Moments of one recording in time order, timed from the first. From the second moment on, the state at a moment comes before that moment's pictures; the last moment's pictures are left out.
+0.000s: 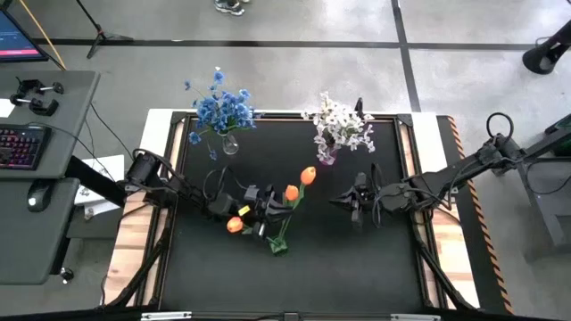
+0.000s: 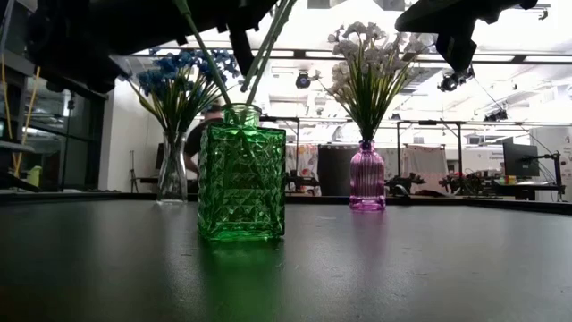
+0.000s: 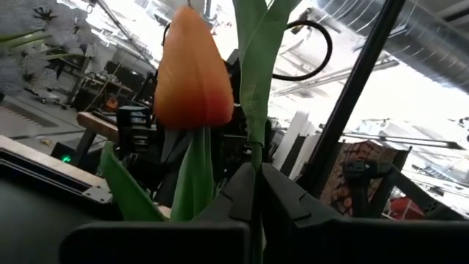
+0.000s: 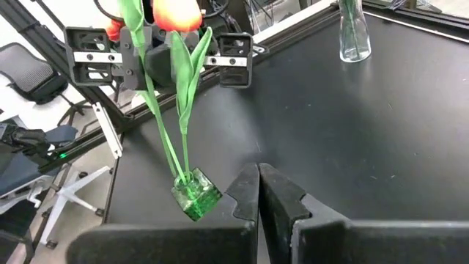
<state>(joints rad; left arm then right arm) -0.31 1.86 0.68 1.57 -0.30 -0.38 0.40 1.01 0.64 -0.01 0.46 0.61</state>
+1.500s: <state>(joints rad) -0.35 1.86 0.67 1.30 -0.30 -0.32 0.40 1.01 0.64 -0.01 0.47 0.60</state>
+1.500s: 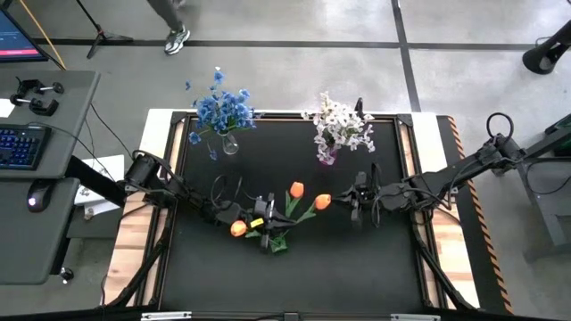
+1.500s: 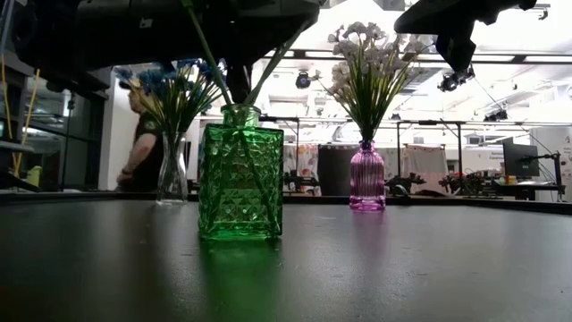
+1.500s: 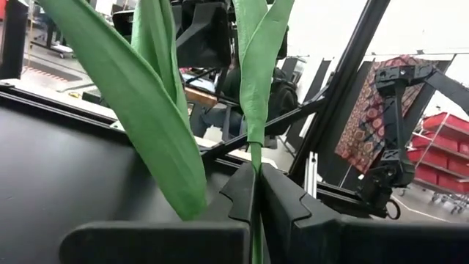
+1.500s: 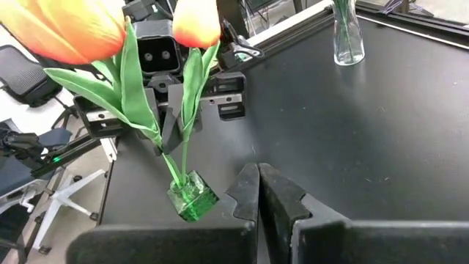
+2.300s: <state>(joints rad) -0.36 1.82 0.67 1.27 -0.25 -0.41 0.40 1.01 0.64 0.08 0.47 0.60</state>
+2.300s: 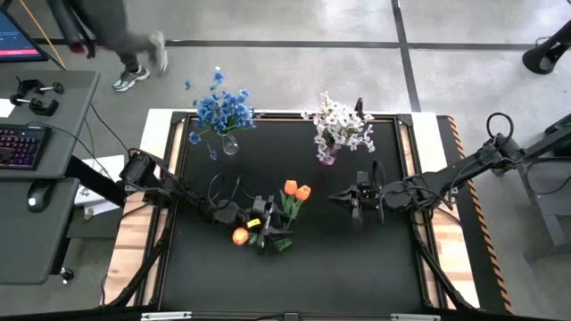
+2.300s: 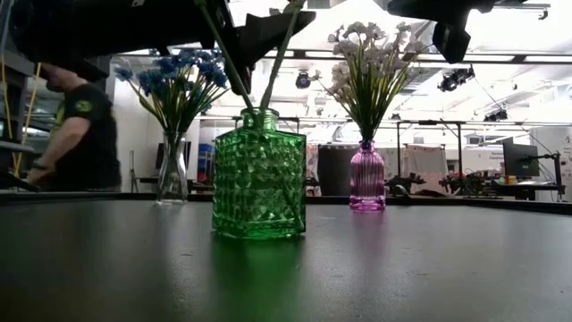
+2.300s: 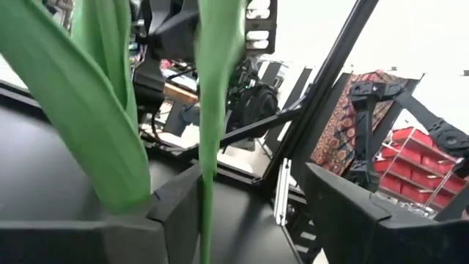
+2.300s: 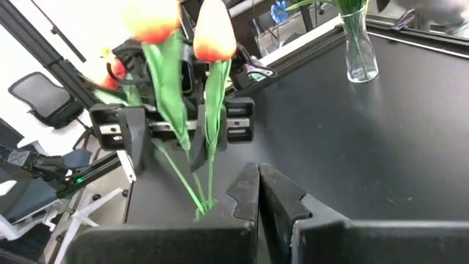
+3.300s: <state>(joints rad) -0.33 1.52 0.67 1.04 -0.25 -0.36 0.40 1.01 0.64 0.08 0.47 0.63</state>
